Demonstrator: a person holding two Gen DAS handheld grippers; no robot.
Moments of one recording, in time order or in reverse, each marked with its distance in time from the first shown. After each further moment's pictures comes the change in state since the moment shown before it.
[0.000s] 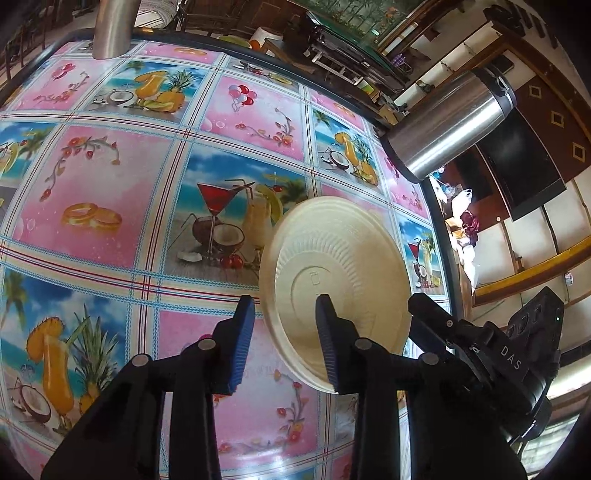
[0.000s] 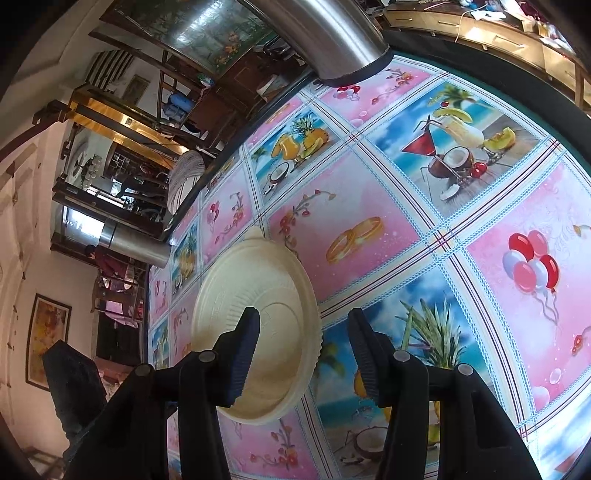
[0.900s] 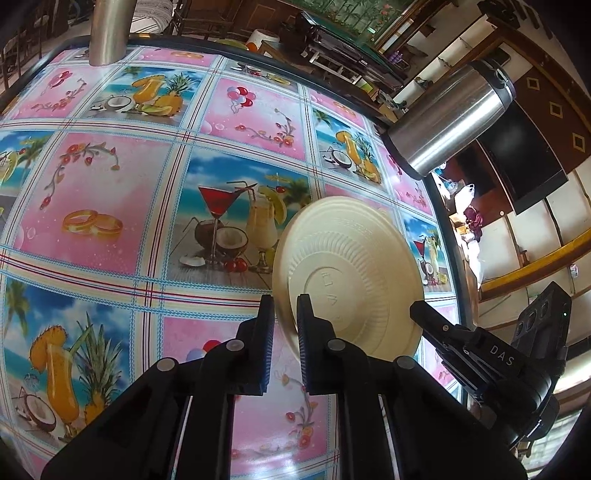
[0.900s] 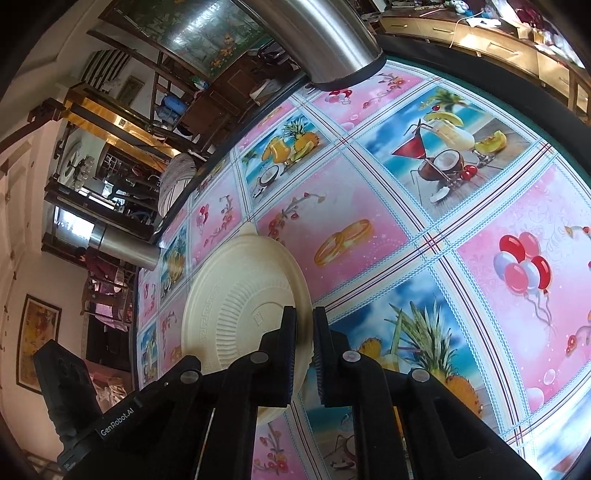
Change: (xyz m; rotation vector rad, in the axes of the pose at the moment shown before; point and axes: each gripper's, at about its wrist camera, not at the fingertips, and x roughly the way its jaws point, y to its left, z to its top) left arm 0.005 0.000 0.000 0.032 -0.010 0.024; right arm 0.004 -0.001 -0.001 -0.011 -0.025 -0.046
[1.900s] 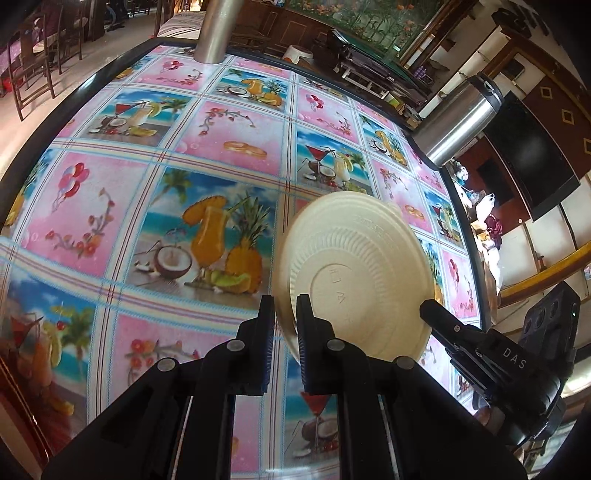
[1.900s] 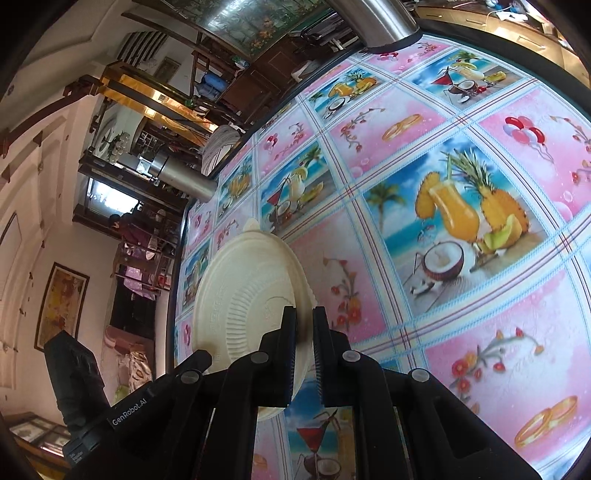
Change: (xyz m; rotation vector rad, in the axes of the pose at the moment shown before) left arm -0.121 0.061 -0.115 -0.044 -0.066 0.116; right arm -0.047 0.042 -0.129 -0.074 0.064 0.137
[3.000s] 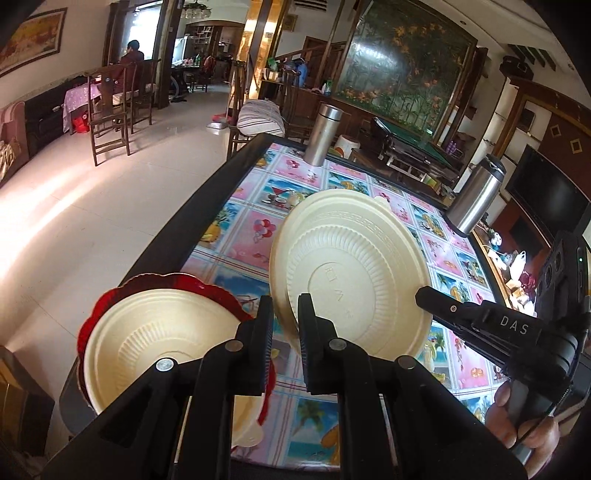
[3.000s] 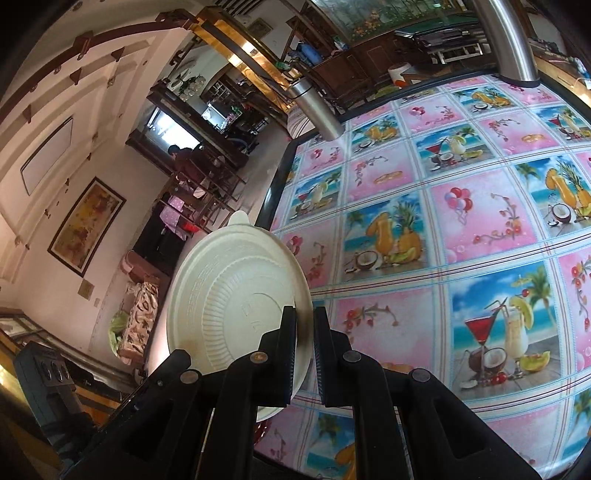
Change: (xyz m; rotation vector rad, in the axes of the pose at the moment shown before) left arm -0.188 0.114 -0.092 -0.051 -0.381 0.193; right arm -0.017 0.171 -0.139 -0.331 0.052 0.125
